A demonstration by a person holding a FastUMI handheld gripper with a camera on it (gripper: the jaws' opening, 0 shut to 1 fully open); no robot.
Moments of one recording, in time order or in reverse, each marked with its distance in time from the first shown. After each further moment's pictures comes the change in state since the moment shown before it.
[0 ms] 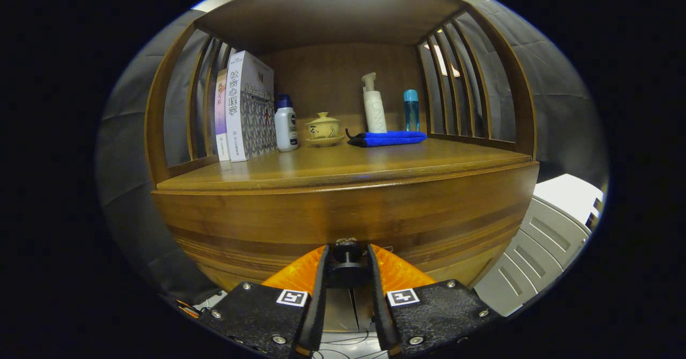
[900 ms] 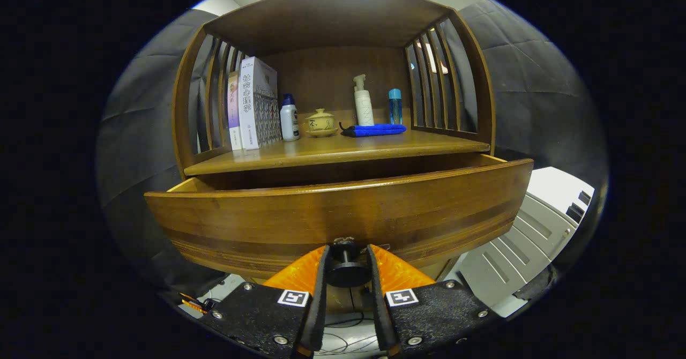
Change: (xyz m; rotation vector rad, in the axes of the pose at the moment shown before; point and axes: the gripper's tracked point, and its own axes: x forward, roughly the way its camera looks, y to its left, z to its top) arm -0.090 -0.009 -0.026 -0.014 0.050 -0.041
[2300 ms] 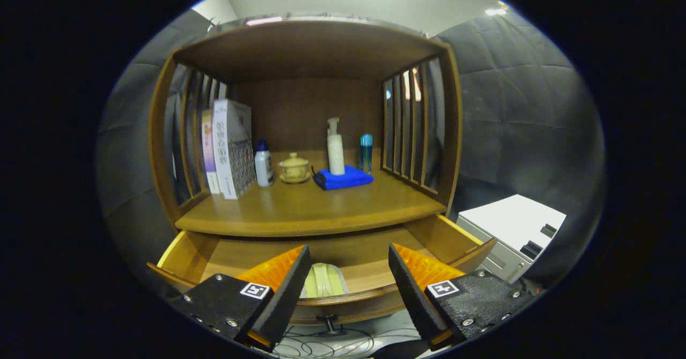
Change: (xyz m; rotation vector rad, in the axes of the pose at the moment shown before) arm -0.015 -0.022 0.112 -0.026 -0.003 -0.179
